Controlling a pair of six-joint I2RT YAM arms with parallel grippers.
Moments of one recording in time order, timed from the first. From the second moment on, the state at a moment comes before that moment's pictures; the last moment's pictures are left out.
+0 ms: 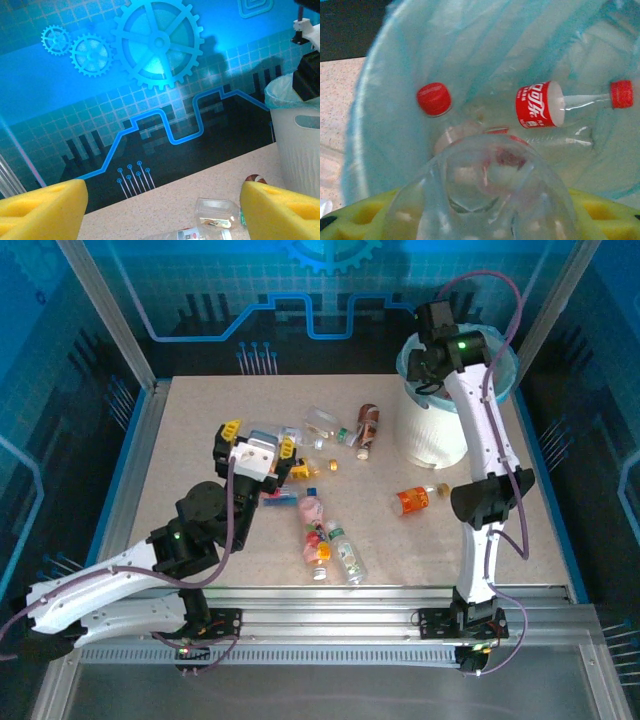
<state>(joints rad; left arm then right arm) -1.07 0.89 0.95 0.10 -0.94 0.40 0.23 2.08 2.53 -1.37 0.34 0.31</state>
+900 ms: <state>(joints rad) -1.07 0.99 0.99 0.02 -0.92 0.33 0.14 2.22 2.54 -1.24 0.36 0.21</state>
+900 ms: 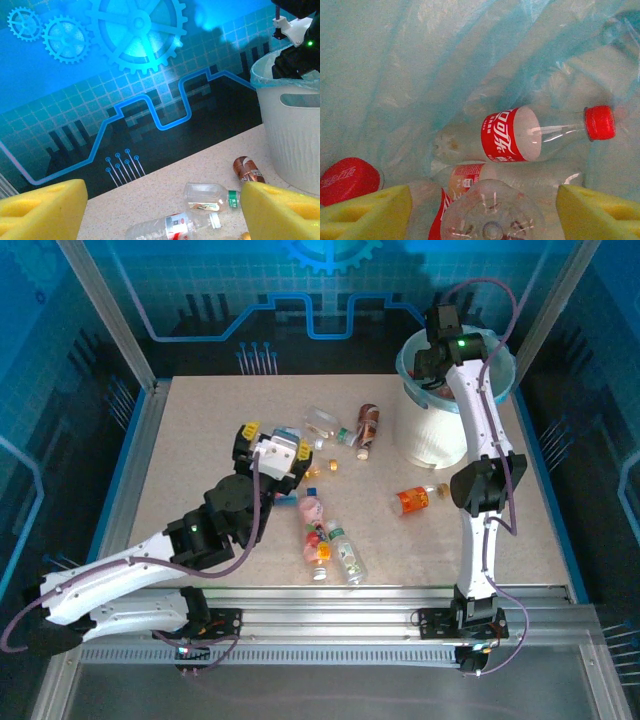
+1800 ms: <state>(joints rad) -0.95 1.05 1.18 -0.75 -0.83 -0.32 0.34 1.85 2.33 -1.01 0.48 0.23</state>
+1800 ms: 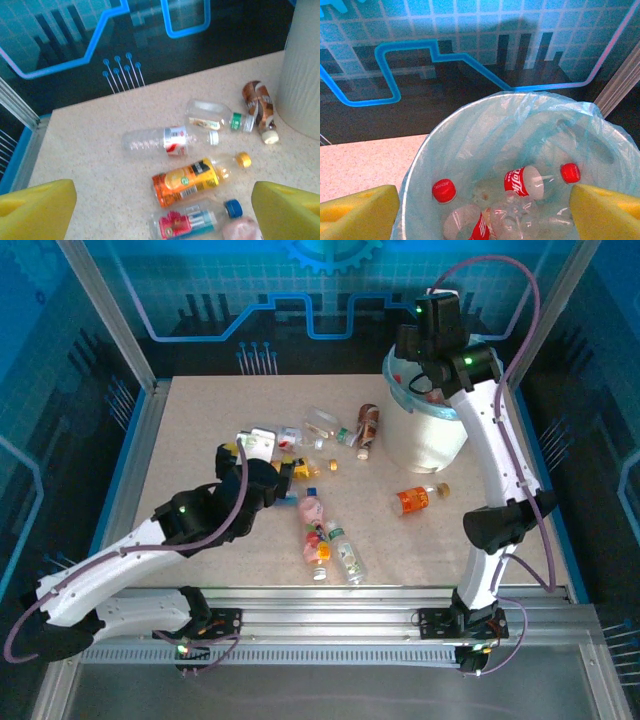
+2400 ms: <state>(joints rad) -0.93 1.36 1.12 -0.93 -0.30 -0.78 0.53 1.32 1.71 -0.87 0.32 0.20</state>
